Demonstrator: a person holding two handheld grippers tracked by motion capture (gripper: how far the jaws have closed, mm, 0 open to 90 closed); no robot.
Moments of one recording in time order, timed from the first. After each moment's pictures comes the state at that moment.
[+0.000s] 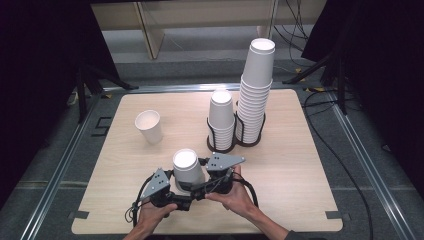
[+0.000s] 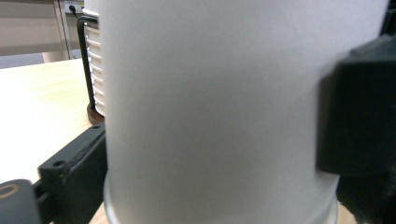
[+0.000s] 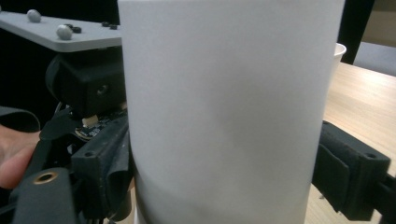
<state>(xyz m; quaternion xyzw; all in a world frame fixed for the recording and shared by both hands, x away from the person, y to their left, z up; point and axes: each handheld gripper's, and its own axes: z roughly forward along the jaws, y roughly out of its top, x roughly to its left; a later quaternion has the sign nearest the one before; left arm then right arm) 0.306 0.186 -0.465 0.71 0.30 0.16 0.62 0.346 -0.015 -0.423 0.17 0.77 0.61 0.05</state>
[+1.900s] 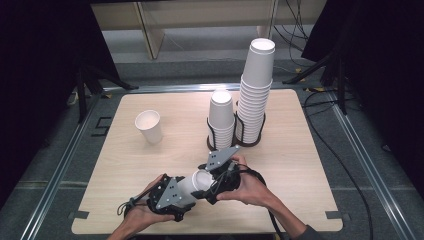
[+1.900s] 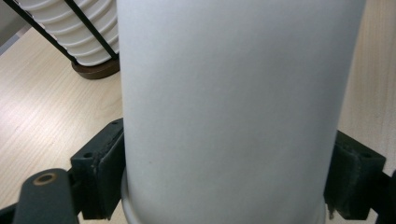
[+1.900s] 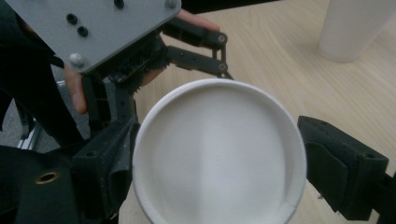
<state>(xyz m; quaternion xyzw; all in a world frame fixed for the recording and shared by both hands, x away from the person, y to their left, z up) 0.297 0.187 -0.455 0.89 0.14 0.22 0.39 0.348 -0.031 -0.391 0.09 0.89 0.46 0.01</state>
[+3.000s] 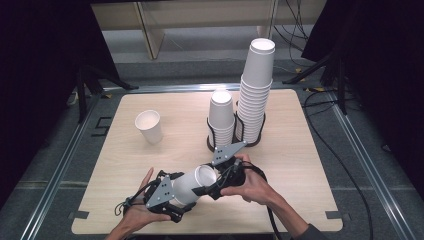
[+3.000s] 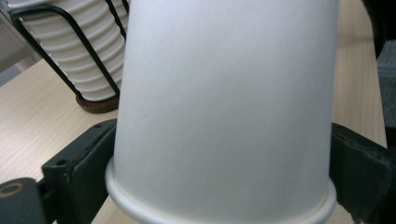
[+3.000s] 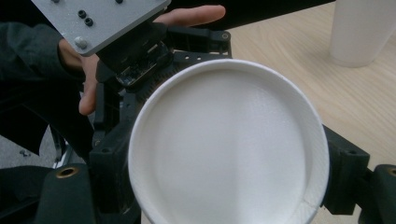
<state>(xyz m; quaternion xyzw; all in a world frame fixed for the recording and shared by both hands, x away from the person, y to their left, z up) 0.298 0.195 -0.452 0.83 0.15 0.20 0.49 0.357 -0.043 -0.390 0.11 0.86 0.50 -0.04</state>
